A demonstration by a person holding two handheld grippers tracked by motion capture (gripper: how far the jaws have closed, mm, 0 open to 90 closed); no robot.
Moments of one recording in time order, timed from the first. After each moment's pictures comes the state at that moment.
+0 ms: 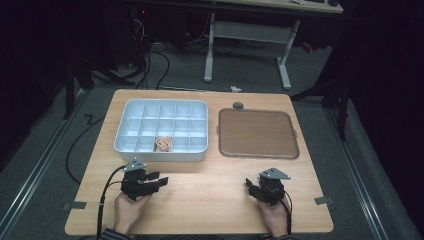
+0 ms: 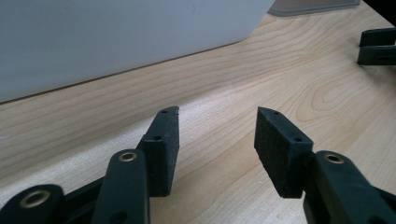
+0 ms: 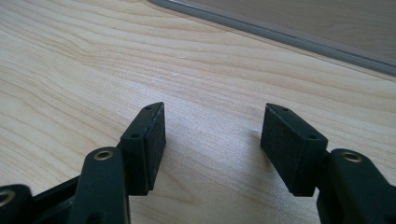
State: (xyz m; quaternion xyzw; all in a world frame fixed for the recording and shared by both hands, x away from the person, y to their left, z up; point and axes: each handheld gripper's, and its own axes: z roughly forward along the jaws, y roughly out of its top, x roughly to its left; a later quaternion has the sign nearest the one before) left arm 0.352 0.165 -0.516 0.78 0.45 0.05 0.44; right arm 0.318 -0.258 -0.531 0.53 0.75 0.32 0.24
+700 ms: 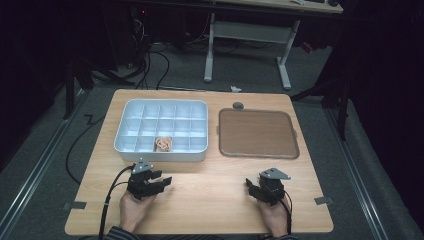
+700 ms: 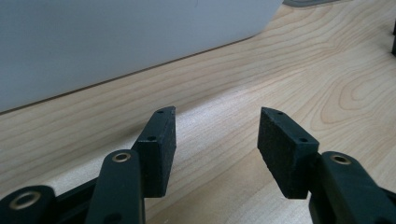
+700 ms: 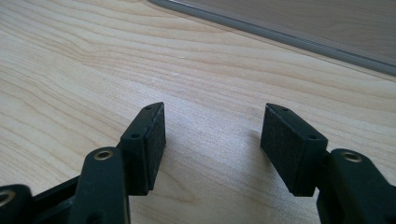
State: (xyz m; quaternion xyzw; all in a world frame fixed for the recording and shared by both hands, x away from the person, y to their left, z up) left arm 0.355 0.150 -0.526 0.79 0.44 0.09 0.42; right arm 0.318 -0.258 -0.531 0.53 0.75 0.32 0.24
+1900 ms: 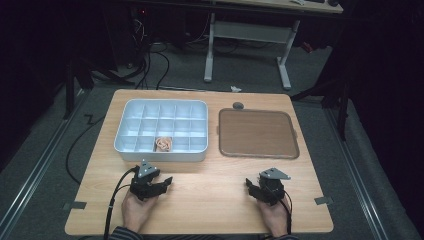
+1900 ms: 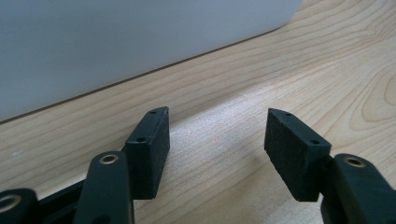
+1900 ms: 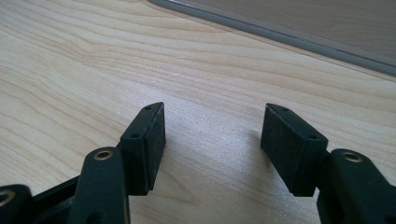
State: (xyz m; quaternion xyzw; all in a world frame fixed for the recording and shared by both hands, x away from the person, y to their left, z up) left arm 0.353 0.142 -0.536 0.79 0.44 0.14 0.40; right arm 0.318 -0.258 -0.531 0.53 0.75 0.32 0.24
